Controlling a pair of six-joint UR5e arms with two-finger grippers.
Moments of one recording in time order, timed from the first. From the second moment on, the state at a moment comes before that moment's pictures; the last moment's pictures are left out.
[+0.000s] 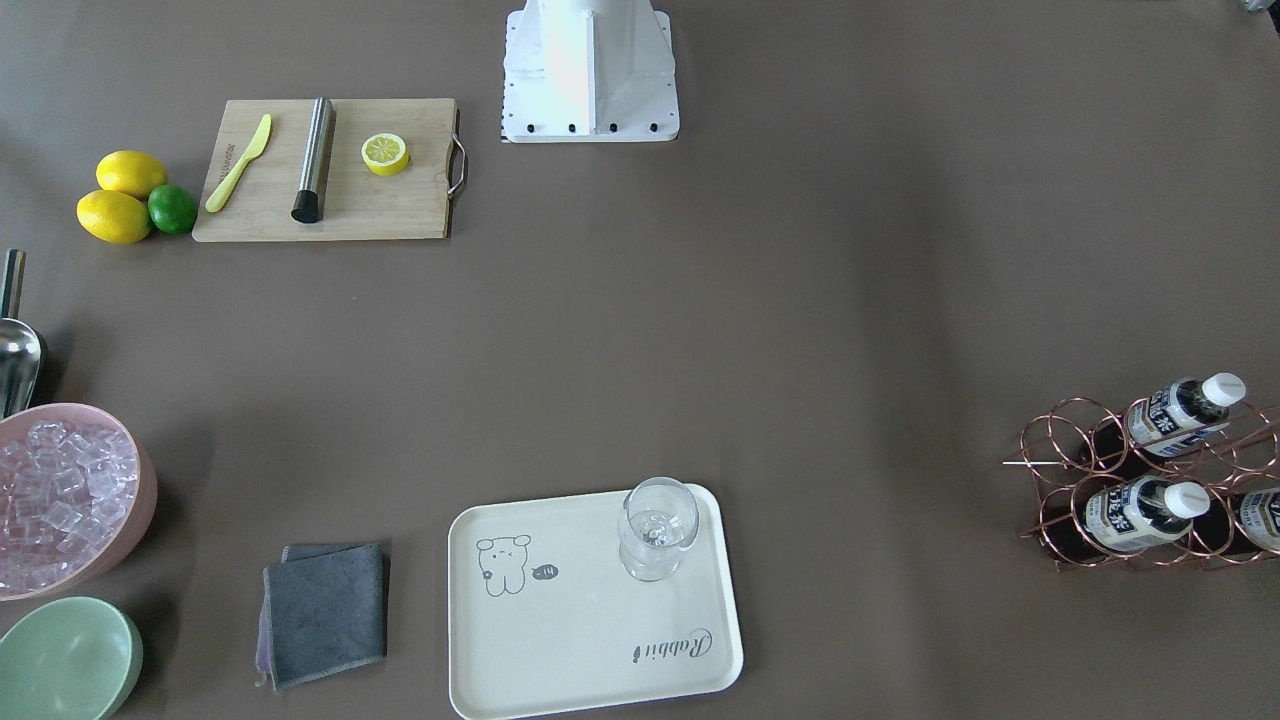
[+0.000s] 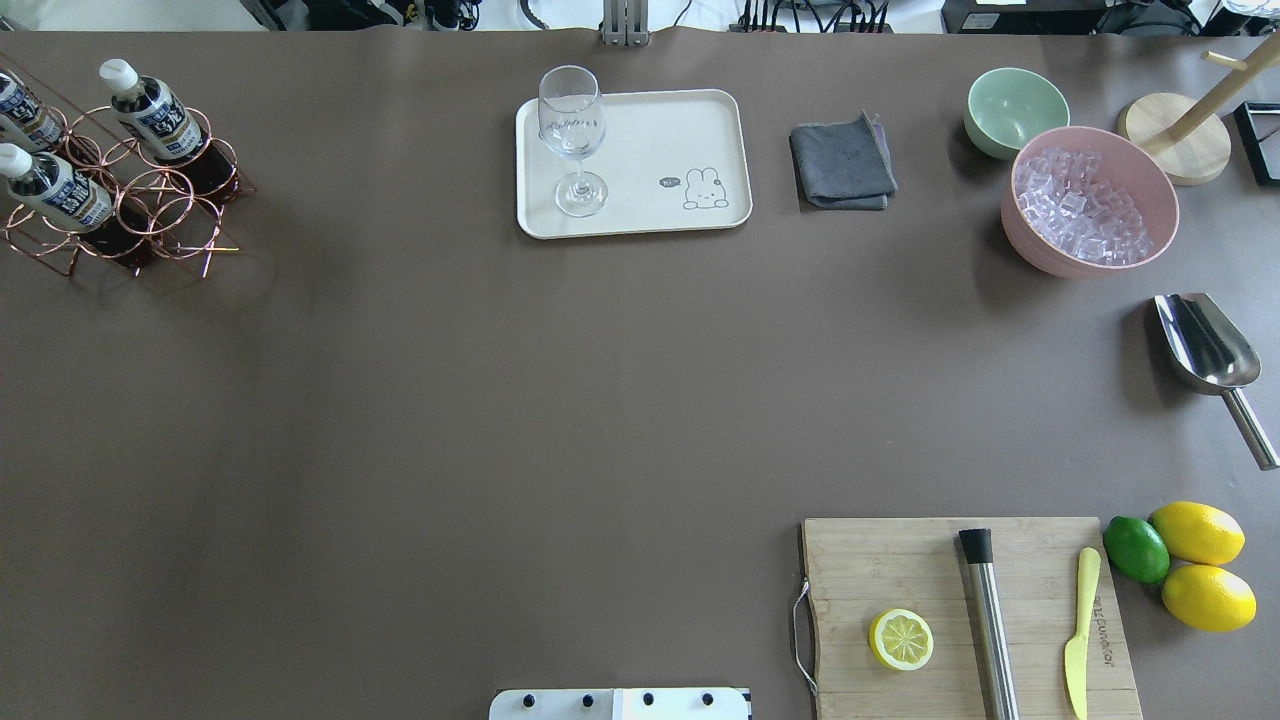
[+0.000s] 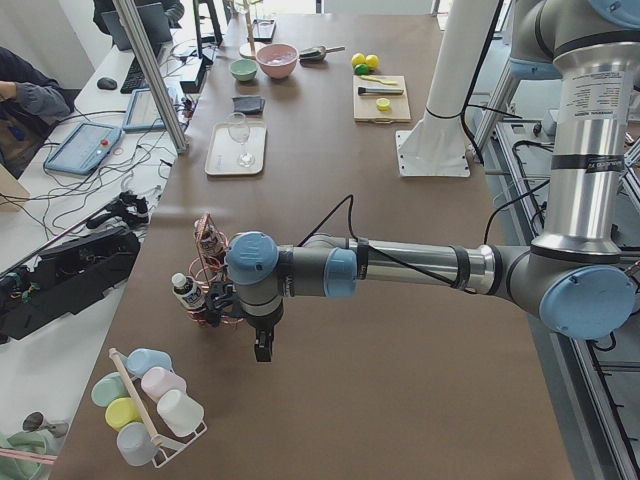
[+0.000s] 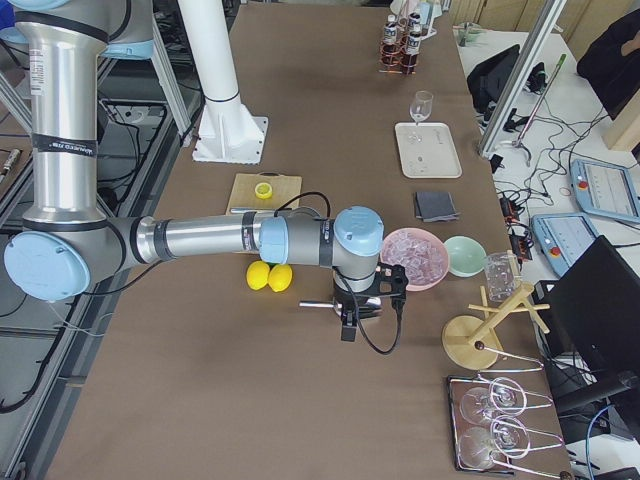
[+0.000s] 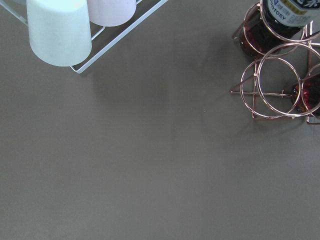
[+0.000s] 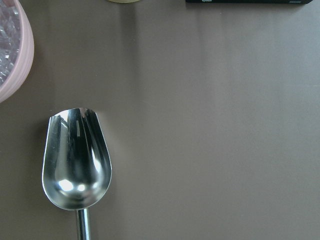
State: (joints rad) left arm -1.62 -1.59 -1.62 -1.53 -2.36 -0.02; right arm 1.59 -1.64 1.77 -1.69 2.28 0.04
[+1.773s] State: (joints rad) left arm -1.62 -1.60 -1.63 -1.53 -2.34 0.07; right arm 1.56 -1.64 1.78 -1.69 2.27 0.04
